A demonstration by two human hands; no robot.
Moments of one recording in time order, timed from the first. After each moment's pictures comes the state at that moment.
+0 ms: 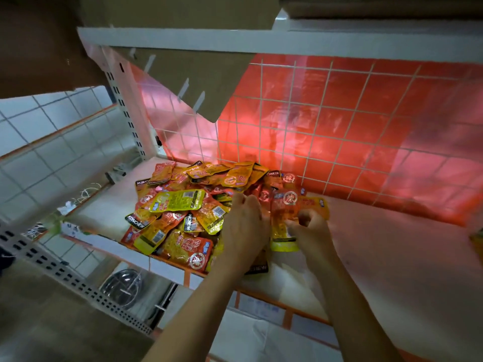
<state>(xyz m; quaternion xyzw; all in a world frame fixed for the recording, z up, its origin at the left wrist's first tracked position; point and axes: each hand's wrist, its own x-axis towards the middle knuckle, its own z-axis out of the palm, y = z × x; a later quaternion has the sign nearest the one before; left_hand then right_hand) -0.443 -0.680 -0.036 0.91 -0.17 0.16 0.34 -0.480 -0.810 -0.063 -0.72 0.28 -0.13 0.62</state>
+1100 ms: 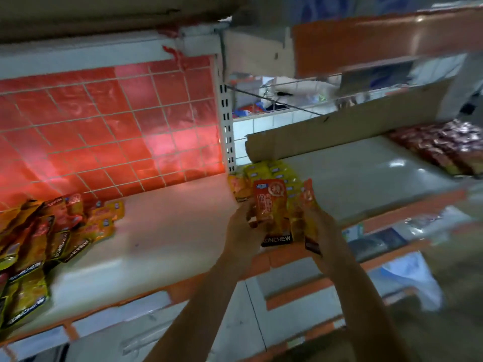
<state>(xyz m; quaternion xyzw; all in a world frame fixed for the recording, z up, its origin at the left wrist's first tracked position) -0.723 -0.966 -0.030 0.66 -0.29 -0.32 0.61 -0.848 -1.036 -0.014 -0.52 0.33 -0.34 0.71</state>
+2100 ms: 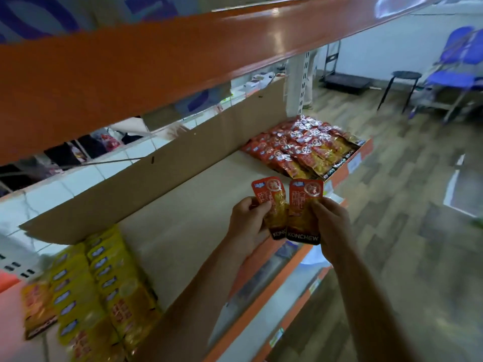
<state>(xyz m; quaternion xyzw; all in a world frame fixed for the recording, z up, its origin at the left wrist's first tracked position) -0.929 -1.304 -0.037 0.59 -0.29 -0.54 0.52 -1.077 -1.313 -0.034 -0.35 0.52 -0.53 0.57</state>
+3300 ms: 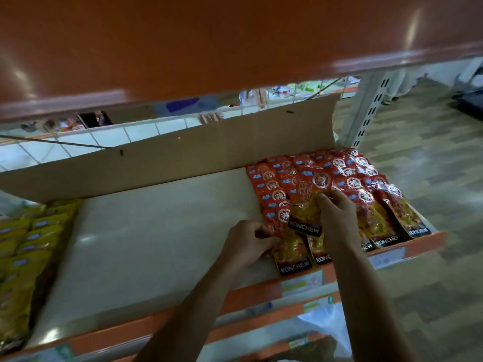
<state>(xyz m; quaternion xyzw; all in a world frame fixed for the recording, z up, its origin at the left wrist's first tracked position) -0.998 -1.458 -0.071 0.81 -0.34 -0.32 0.36 -1.117 -1.573 -0.042 -0.54 0.44 -0.39 0.59</state>
